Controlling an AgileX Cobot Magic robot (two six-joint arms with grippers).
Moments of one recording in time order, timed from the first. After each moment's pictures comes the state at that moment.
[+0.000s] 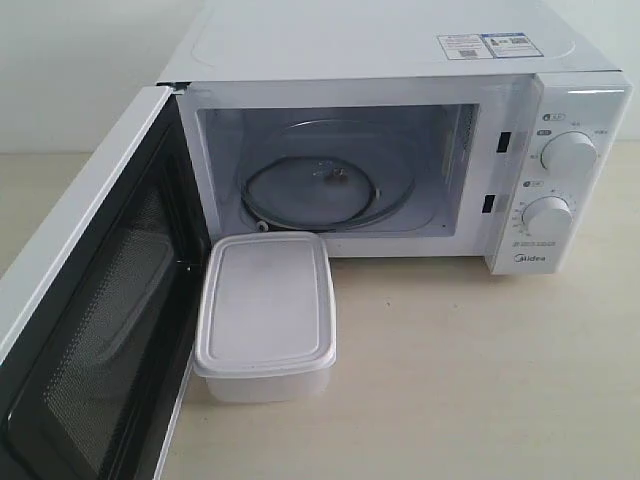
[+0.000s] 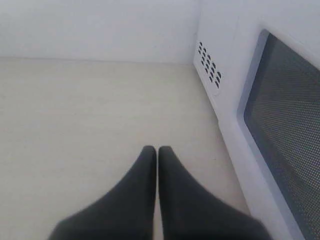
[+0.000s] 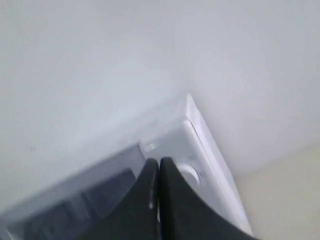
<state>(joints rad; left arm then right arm) 0.06 0.00 0.00 -0.03 0.31 -0.04 -0.02 0.00 0.00 0.13 -0.16 0.34</state>
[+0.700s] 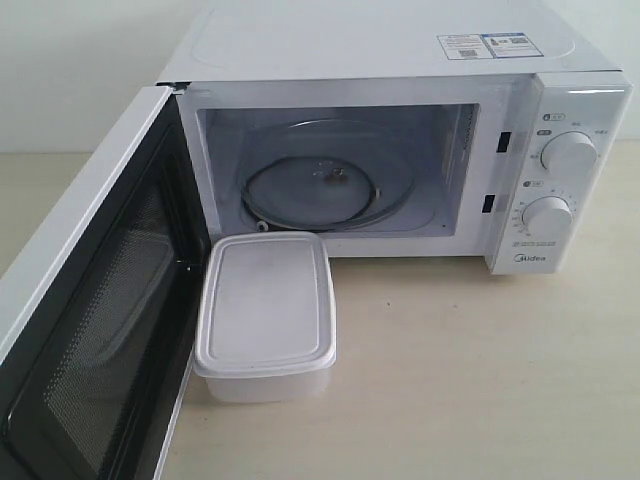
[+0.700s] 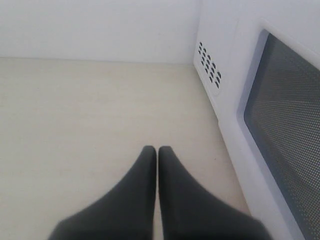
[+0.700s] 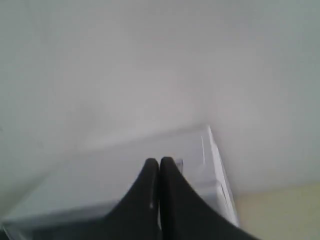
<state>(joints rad) 0.06 0.00 0.00 -0.03 0.31 -0.04 0.05 0.38 -0.65 -0.14 0.27 0.44</state>
